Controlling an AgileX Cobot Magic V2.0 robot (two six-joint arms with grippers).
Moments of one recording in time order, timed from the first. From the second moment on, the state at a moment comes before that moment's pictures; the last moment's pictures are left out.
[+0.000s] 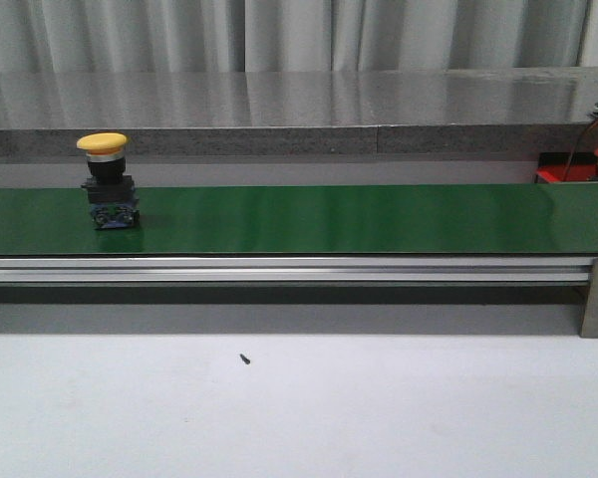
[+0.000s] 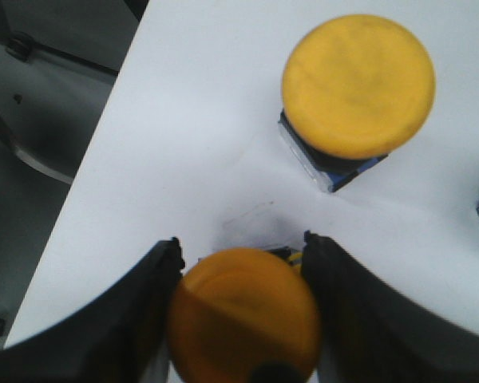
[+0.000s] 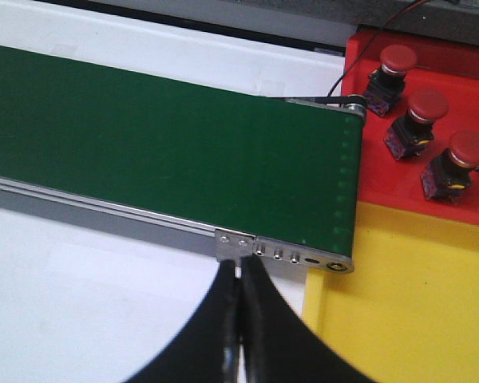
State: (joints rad) left arm 0.54 2.29 -1.88 -0.05 0.71 0.23; right arm -0.09 0.69 -0.72 0.32 0.71 -0.38
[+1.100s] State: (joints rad) left arm 0.43 1.86 -1.73 -0.26 1.04 0.33; right arm -0.09 0.69 -0.72 0.32 0.71 -0.38
